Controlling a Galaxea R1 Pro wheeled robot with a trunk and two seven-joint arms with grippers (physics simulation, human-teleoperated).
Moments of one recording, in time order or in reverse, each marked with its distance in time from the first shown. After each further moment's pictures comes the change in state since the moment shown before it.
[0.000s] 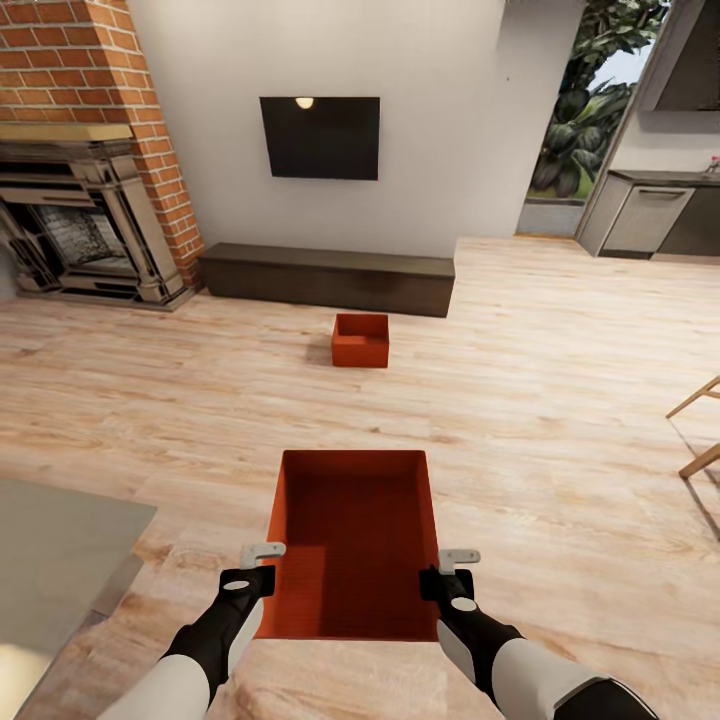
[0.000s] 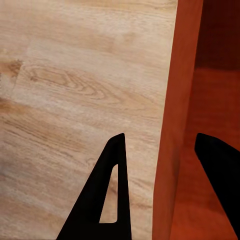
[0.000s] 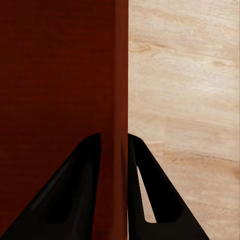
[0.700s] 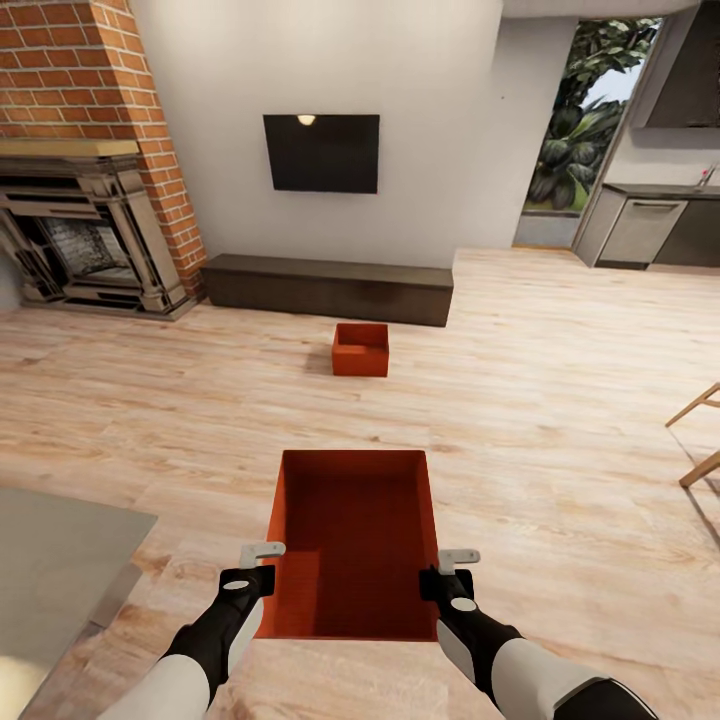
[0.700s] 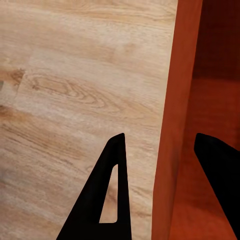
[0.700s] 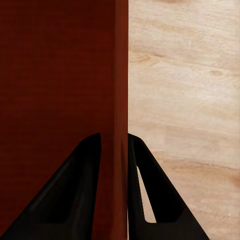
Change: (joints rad) left arm 0.000 0.000 0.001 -0.001 0.000 0.000 0.000; right arm 0.000 0.001 0.000 0.000 -0.002 -0.001 0.000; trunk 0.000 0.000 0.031
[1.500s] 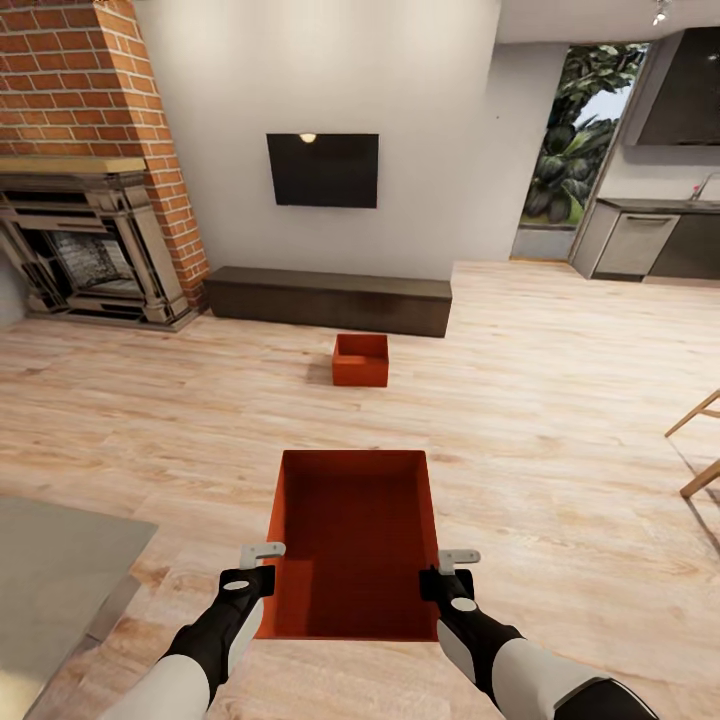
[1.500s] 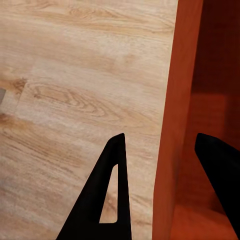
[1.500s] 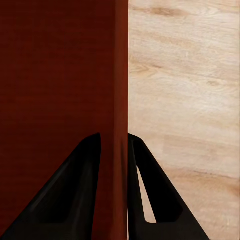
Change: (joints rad) left arm 0.000 0.000 0.000 0.001 0.000 0.000 0.000; right arm 0.000 -0.001 0.002 0.000 0.000 0.000 0.000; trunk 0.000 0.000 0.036
